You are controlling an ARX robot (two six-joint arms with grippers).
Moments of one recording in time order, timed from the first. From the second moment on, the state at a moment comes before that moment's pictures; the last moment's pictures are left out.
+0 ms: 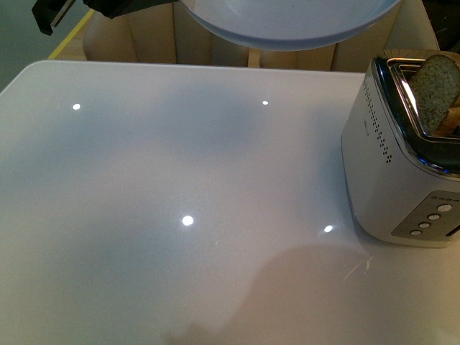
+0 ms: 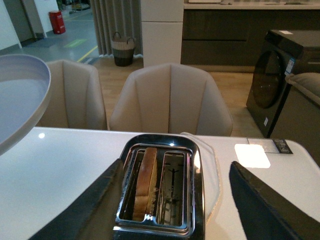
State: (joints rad) left arm -0.36 1.73 1.10 0.07 0.26 -0.69; right arm -0.15 0.72 0.21 0.50 -0.15 -0.03
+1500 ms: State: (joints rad) left arm -0.36 1.73 1.10 0.07 0.26 -0.69; right arm 0.00 0.18 0.02 0.18 0.00 -0.01
